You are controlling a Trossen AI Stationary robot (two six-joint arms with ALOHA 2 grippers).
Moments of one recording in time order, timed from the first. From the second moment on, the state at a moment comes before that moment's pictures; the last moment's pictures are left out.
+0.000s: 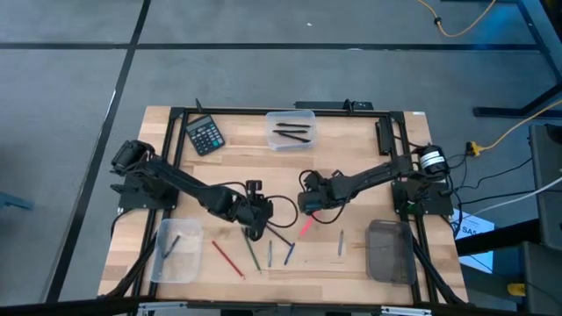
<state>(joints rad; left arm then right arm) -0.34 1.69 1.07 -0.45 -0.48 -0.19 0.18 1.84 1.14 -0.75 0.47 1.01</state>
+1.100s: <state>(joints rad) -0.14 1.69 1.07 -0.29 -0.12 0.08 0.22 1.98 1.14 -0.74 0.52 1.18</state>
